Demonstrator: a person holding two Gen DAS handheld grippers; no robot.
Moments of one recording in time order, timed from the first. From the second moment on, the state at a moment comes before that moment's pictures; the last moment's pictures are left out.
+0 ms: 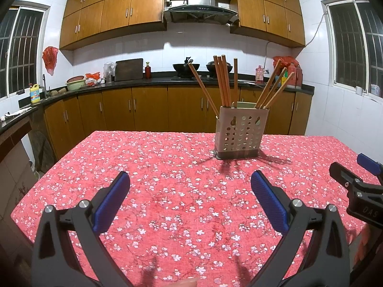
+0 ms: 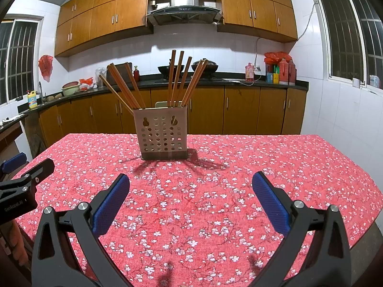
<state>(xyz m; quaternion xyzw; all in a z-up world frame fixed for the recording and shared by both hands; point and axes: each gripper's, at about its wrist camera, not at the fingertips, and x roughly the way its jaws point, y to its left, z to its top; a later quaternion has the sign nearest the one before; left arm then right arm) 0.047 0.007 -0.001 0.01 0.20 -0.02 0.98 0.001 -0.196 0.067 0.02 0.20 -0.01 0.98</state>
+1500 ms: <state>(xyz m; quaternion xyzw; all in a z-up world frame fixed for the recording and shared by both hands) 0.049 0.013 -0.002 0.00 0.21 -0.03 0.98 -0.001 -0.191 0.061 0.02 0.21 -0.01 0.98</state>
